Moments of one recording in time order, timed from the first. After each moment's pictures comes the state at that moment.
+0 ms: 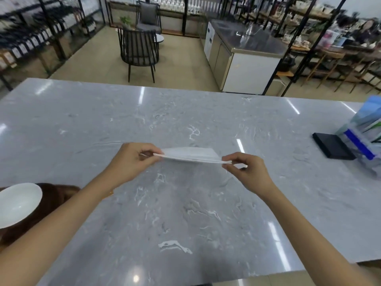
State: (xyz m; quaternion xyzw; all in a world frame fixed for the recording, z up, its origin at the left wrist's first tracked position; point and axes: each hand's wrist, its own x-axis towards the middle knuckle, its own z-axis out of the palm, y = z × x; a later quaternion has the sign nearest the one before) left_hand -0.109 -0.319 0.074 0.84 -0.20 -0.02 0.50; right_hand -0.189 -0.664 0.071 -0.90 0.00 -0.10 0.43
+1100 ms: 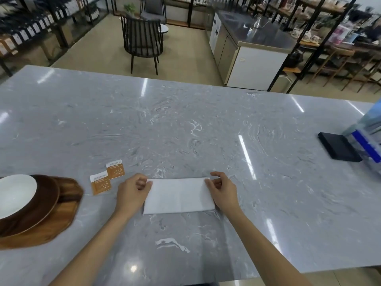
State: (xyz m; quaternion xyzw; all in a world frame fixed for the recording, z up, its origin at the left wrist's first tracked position) left_hand -0.155 -0.332 -0.054 0.87 0.06 0.01 0.49; right_hand -0.185 -0.622 -0.058 -0.87 0.17 -0.05 0.46
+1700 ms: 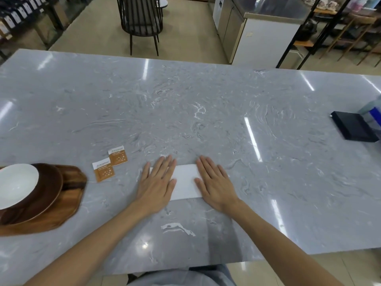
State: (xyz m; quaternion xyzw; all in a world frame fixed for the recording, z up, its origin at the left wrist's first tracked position) left_hand -0.169 -0.363 -0.069 0.97 -0.23 -0.05 0.08; right_hand -0.199 -0.601 -0.081 -0.99 -0.09 0.03 0.09
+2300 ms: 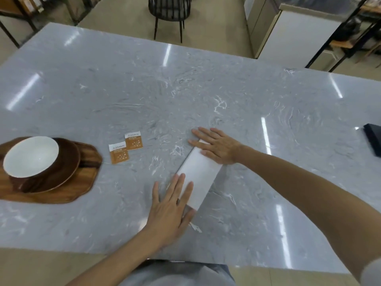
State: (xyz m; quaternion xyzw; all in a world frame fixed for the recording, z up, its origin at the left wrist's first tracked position) left_hand -0.262 -0.373 -0.072 0.97 -0.21 -0.12 0.08; right_hand -0.051 -0.620 -0.060 -0.90 -0.42 0.09 -0.06
